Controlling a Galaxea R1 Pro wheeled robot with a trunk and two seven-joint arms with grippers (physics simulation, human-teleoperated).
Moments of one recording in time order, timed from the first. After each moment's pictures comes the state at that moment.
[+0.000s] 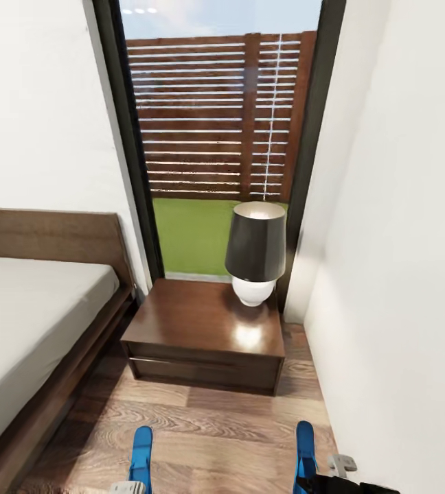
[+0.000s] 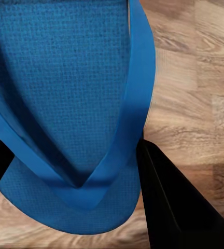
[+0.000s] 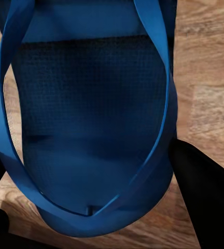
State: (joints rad) left arm -0.32 0.08 0.17 -0.22 -0.01 -0.11 -0.53; right arm -0.57 -0.16 -0.21 0.08 0.05 -0.01 0.53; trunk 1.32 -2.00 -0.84
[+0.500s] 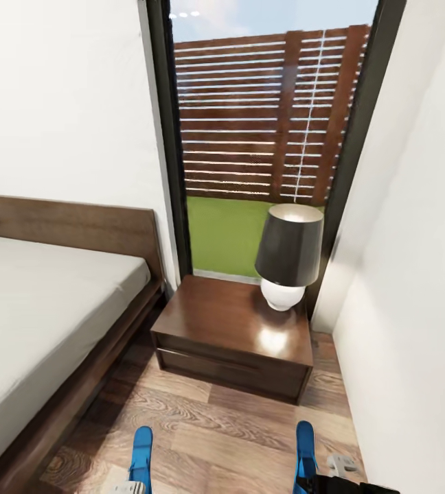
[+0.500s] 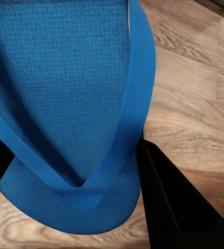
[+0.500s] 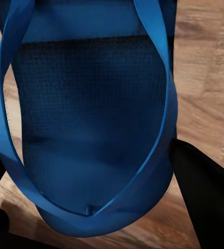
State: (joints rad) left arm -0.32 0.08 0.17 -0.22 -0.01 -0.11 -0.53; right arm -0.57 -0.16 -0.21 0.08 0.05 -0.01 0.53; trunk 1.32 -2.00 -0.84
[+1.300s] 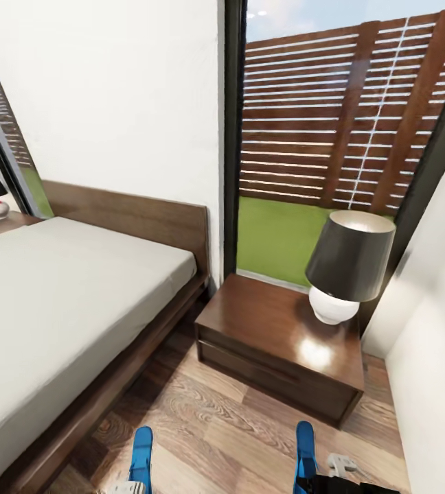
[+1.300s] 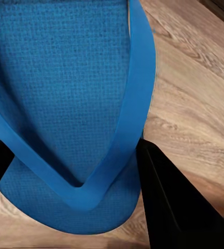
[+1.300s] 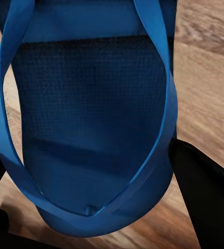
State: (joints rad) left arm -0.32 0.08 0.17 -0.22 -0.01 -0.11 -0.53; right arm -0.57 -0.16 -0.21 0.08 0.05 -0.01 0.53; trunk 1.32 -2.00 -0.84
